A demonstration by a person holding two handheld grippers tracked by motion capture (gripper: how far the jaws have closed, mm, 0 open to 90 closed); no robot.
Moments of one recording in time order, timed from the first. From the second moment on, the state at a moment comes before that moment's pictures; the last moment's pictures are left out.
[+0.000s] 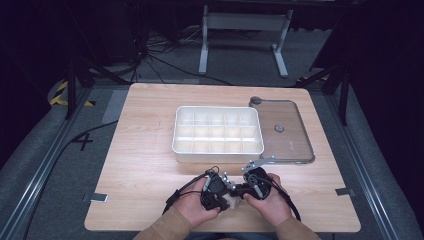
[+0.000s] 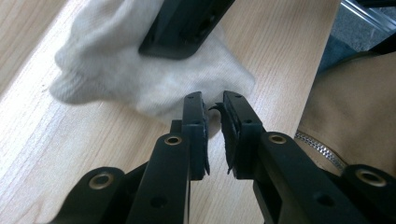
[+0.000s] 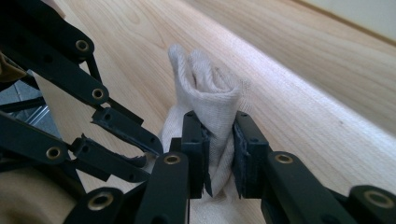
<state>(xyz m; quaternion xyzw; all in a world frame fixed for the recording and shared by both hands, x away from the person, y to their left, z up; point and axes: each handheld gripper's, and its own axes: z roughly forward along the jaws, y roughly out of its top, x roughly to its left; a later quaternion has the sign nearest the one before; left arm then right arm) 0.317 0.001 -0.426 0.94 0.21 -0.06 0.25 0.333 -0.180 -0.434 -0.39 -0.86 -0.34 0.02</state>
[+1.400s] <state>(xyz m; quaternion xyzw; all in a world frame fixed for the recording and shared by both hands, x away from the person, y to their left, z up) 0.334 0.057 -0.376 0.92 0.26 -0.04 0.28 0.333 -0.222 -0.399 -0.41 -0.82 -0.40 -0.02</state>
